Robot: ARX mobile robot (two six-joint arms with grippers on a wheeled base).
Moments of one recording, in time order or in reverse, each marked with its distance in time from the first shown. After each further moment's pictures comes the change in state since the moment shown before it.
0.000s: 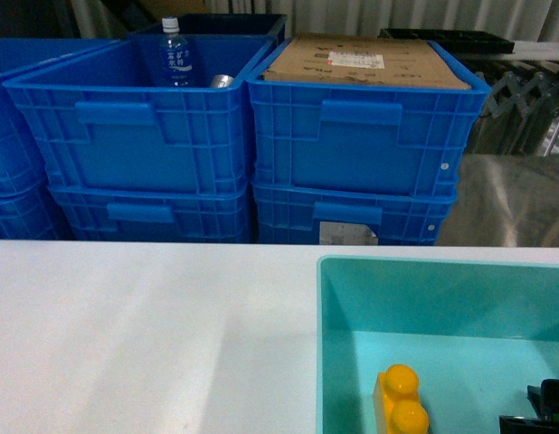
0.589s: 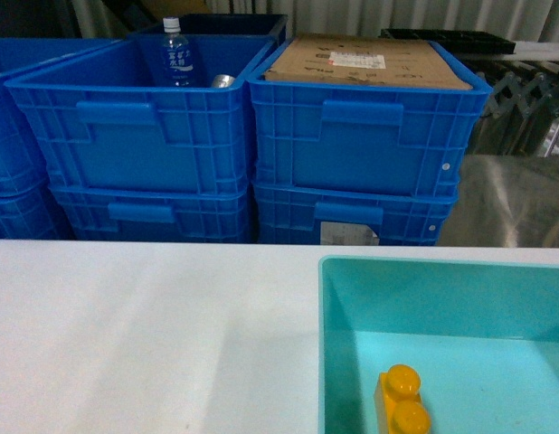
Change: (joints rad) left arm 0.000 0.000 0.000 0.000 0.000 0.000; right arm -0.071 -0.682 0.095 -0.530 -0.248 -0.152
